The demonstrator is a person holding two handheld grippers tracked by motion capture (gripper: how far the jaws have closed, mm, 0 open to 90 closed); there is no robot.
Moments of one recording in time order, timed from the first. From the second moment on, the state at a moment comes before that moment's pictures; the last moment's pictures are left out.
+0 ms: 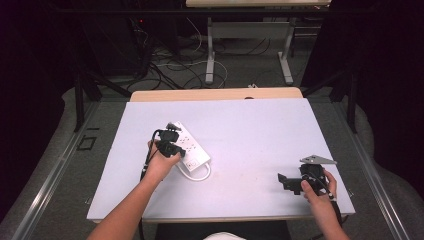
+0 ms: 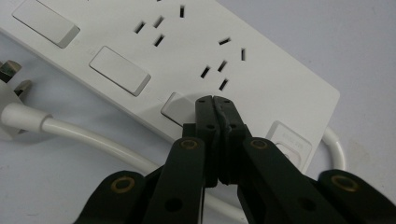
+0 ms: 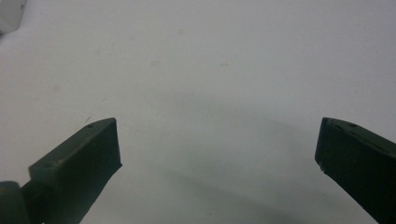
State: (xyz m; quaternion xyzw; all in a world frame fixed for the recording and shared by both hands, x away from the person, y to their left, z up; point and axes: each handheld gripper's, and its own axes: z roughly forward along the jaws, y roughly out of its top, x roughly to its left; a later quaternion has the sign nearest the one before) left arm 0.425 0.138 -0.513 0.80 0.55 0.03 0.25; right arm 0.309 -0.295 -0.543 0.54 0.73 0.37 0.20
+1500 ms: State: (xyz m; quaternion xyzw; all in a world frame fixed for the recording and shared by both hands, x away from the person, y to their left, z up) left arm 0.418 0.136 -0.488 0.81 0.53 0.05 0.25; right arm 0.316 -0.289 -0.543 0.53 0.74 0.37 0.19
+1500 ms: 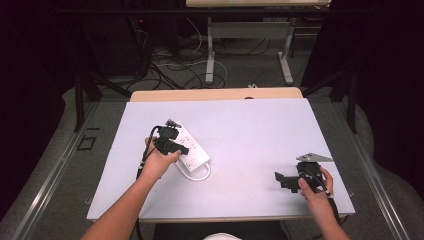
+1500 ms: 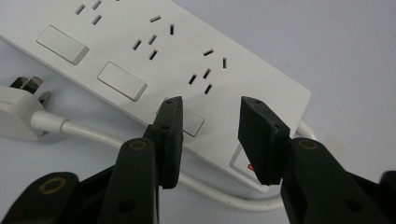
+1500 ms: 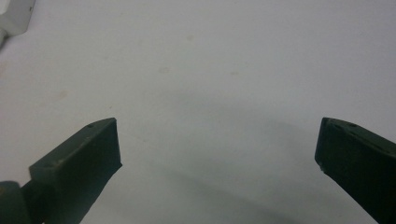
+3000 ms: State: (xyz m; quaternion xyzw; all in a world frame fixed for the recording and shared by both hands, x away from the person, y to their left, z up) left arm 0.390 0.182 -0.461 0.80 0.50 0.11 0.33; right arm 0.313 -0.291 -0.542 0.53 0.73 0.37 0.20
